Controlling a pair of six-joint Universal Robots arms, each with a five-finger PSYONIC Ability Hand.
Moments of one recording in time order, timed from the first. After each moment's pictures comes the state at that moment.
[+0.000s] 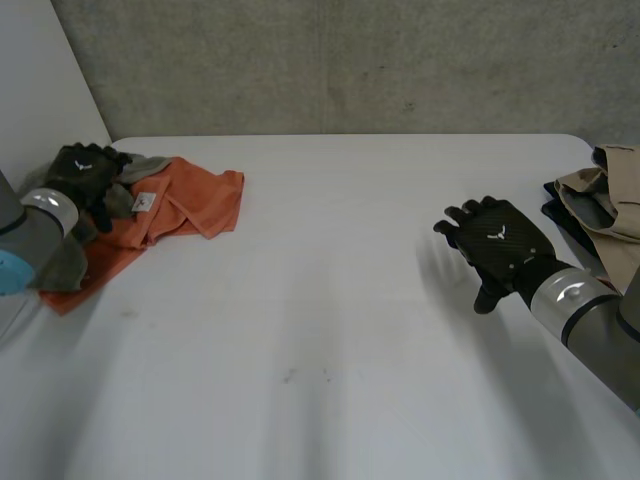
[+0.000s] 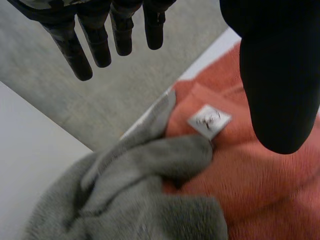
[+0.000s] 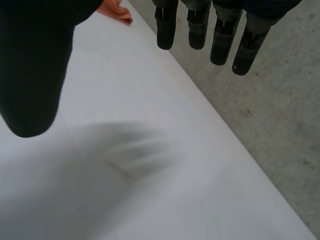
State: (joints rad) left arm 4.75 -2.43 -0.96 3.24 -1.27 3.70; right arm 1.77 -1.26 1.77 -0.25 1.15 2.51; left_hand 0.18 0.20 0.21 0.20 0.04; right_hand 0.20 0.22 0.22 0.24 0.06
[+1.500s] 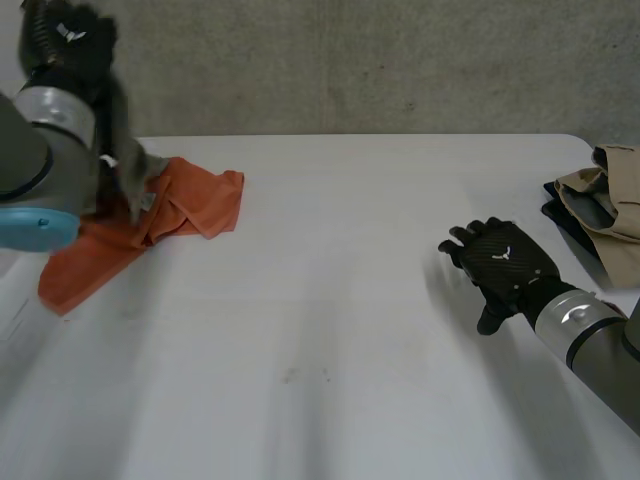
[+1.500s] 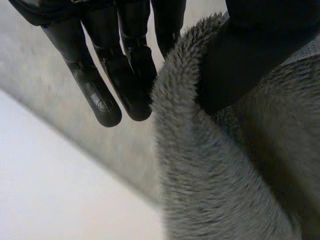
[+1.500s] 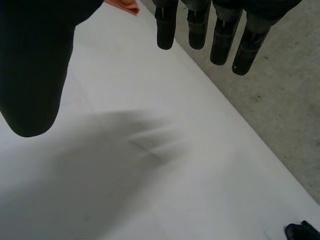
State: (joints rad) left arm 4.48 -2.01 -1.15 3.50 -1.61 3.77; right arm 1.75 -1.28 1.86 -0.28 1.16 2.52; left_hand 1.10 1.19 1.19 1.20 0.98; right_hand 0.20 0.22 0.22 0.24 0.06
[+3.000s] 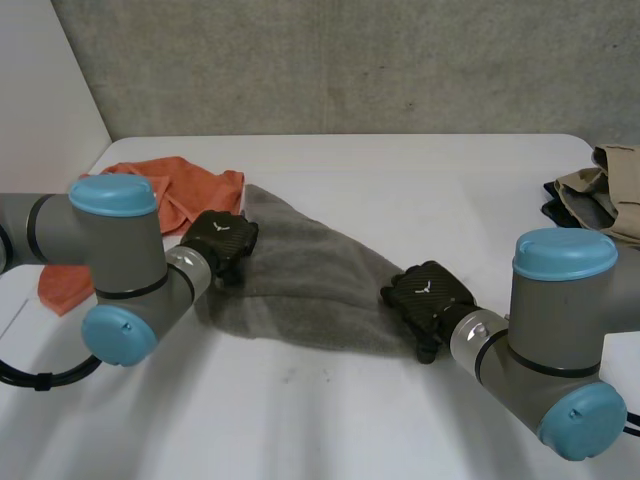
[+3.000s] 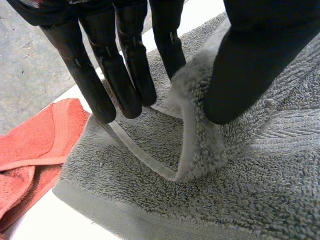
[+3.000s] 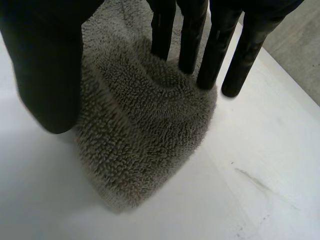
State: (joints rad) left arm 4.30 -2.28 -1.27 3.18 -1.47 3.52; right arm 2.04 -1.03 1.61 -0.08 1.38 2.56; left_hand 0.95 0.95 0.94 0.94 0.76; right_hand 0.50 0.60 0.58 0.58 0.39
